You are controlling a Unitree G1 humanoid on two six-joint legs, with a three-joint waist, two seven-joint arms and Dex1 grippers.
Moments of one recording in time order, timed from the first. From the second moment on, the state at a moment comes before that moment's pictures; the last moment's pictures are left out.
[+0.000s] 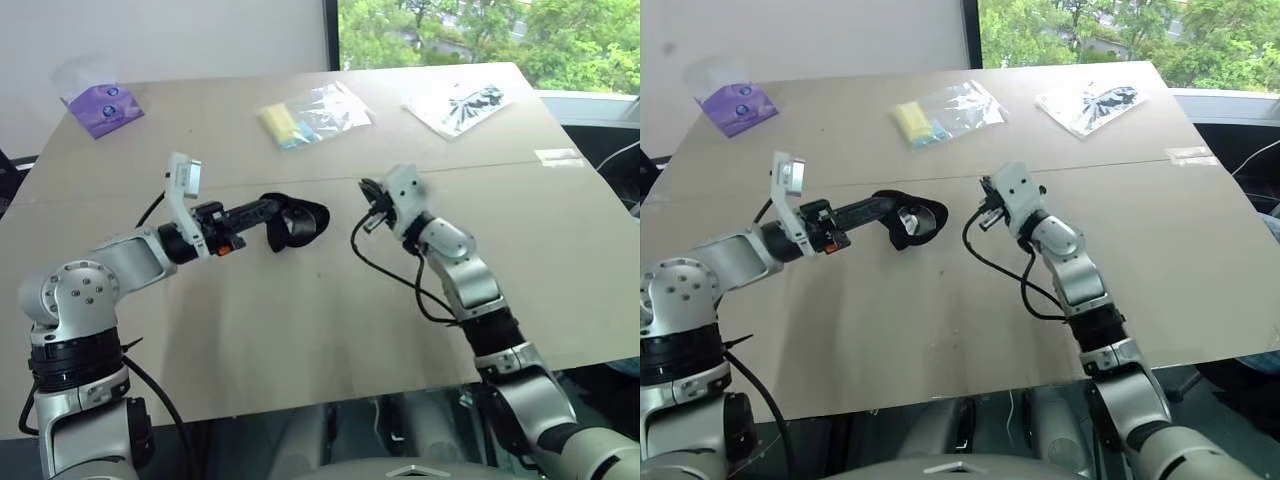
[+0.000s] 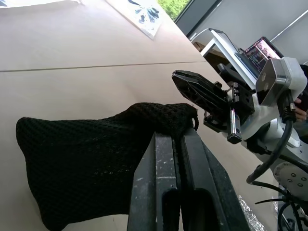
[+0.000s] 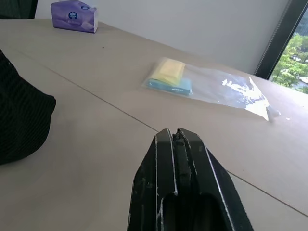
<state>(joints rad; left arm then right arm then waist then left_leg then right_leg) -0.42 0.69 0.38 -0.13 -1.06 1.15 -0.57 -0.59 -0.09 0.19 0.18 -0.01 0.14 0.42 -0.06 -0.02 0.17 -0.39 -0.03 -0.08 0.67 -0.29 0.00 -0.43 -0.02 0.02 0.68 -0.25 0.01</state>
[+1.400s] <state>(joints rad) -0.49 0.66 0.35 -0.11 -0.99 1.12 -0.56 -0.76 -0.08 0.27 -0.06 0.32 0.76 0.58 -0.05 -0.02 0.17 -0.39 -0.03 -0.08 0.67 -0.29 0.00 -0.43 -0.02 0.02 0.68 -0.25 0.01</state>
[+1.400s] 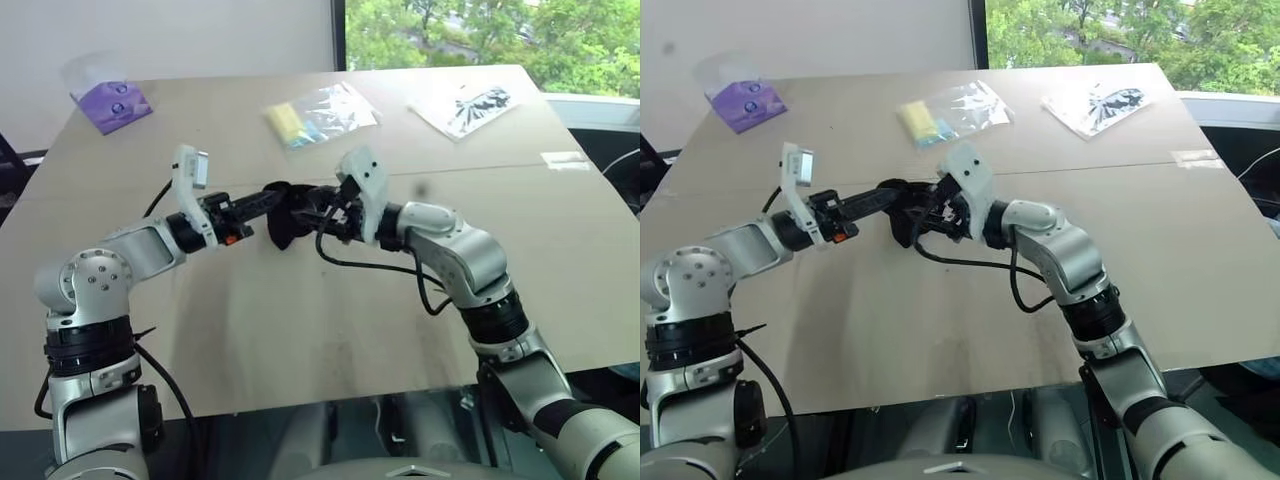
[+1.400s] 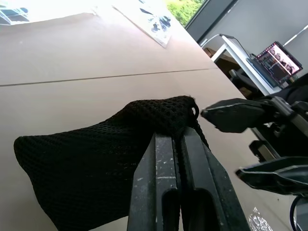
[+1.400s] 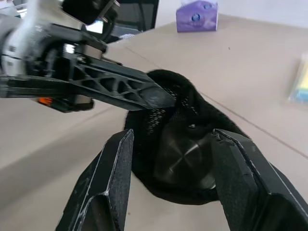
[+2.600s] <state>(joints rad) -0.38 0.69 0.32 -0.18 -0.89 1.03 -0.62 -0.79 -0.08 0.29 0.04 0.28 0.68 0.65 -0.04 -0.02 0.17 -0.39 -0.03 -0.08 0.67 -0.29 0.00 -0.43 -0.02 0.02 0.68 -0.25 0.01</state>
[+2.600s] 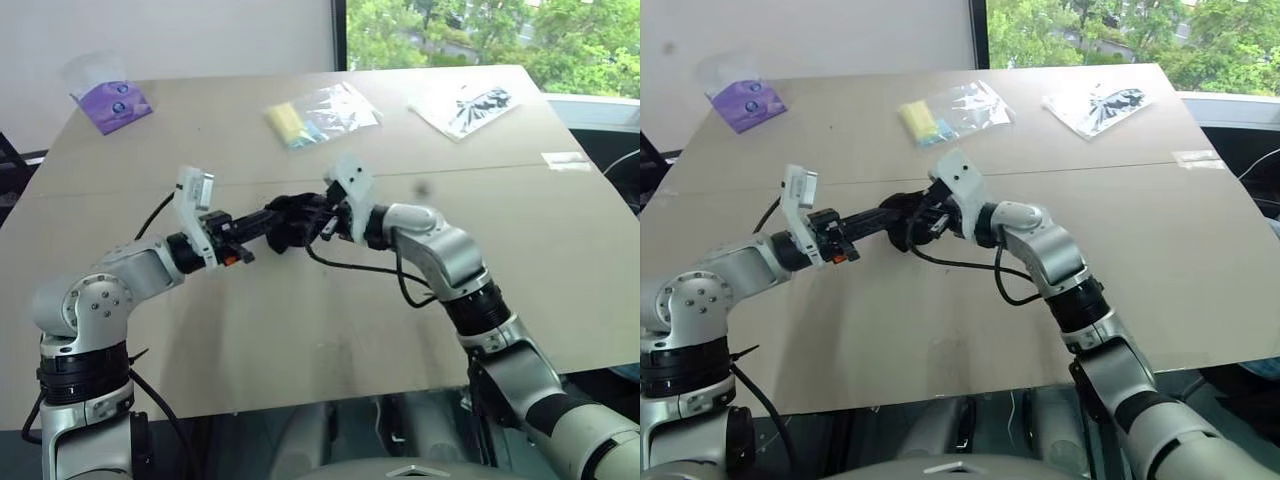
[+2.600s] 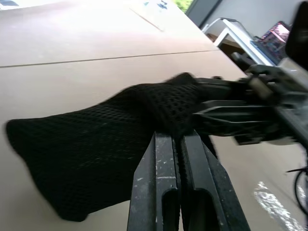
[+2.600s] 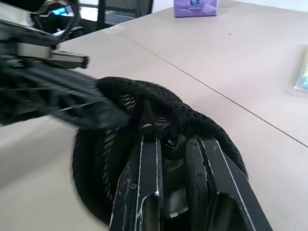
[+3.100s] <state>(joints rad) -0.39 0.70 0.16 -0.16 -0.65 0.78 -0.69 -0.79 -0.23 -0.01 -0.07 0.83 1.18 0.84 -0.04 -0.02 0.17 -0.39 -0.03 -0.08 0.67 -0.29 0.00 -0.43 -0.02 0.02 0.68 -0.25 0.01</state>
